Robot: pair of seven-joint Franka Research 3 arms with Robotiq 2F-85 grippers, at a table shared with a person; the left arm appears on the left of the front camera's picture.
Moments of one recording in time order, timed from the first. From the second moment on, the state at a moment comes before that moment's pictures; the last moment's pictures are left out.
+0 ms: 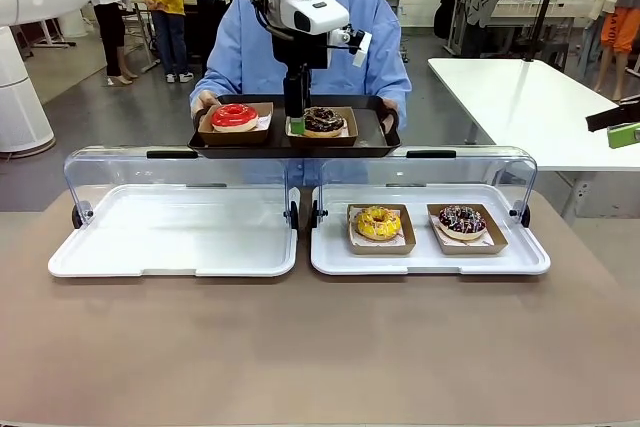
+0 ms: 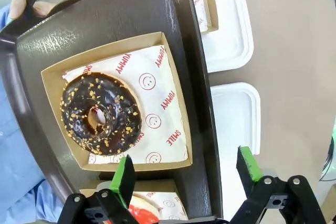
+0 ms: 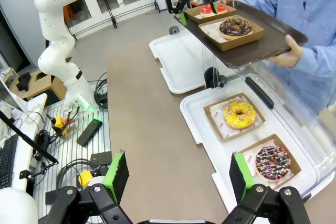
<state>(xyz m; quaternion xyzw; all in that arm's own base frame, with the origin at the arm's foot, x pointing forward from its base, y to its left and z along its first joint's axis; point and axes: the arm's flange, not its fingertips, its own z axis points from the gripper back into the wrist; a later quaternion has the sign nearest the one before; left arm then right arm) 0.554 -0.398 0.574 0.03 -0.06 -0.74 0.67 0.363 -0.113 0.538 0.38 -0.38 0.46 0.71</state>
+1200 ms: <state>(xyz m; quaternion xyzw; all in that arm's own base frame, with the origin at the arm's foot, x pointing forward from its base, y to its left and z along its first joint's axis) 0.402 -0.157 0.593 -0.02 -0.12 -0.71 0.69 0.363 -0.113 0.538 0.38 -0.38 0.46 0.71</state>
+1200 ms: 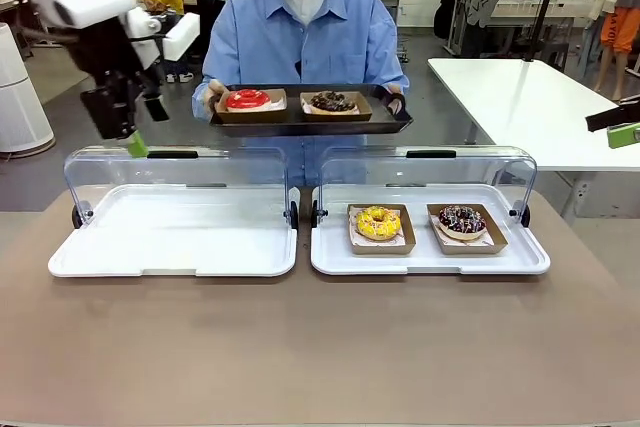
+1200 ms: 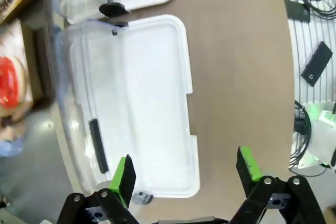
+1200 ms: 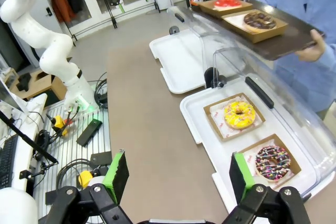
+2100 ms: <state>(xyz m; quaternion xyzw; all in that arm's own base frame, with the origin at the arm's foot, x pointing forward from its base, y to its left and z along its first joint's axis) 0.391 -0.114 0.581 -0.04 -0.12 -0.69 0.71 0.363 -0.113 0.538 0.38 -0.38 0.46 0.71</state>
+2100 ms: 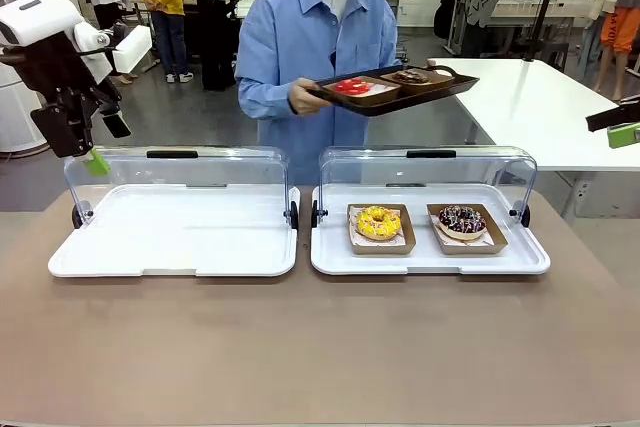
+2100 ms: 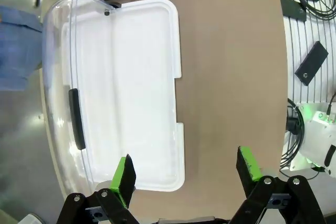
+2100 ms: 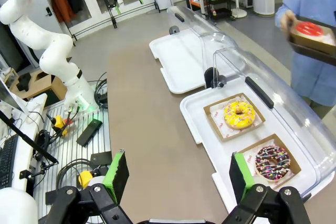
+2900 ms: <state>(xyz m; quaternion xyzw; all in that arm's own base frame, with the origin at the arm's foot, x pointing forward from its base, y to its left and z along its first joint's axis) 0.393 -0.107 0.581 -0.05 -0.13 -0.69 0.71 0.363 -0.113 0.538 0.38 -0.38 0.46 0.71</state>
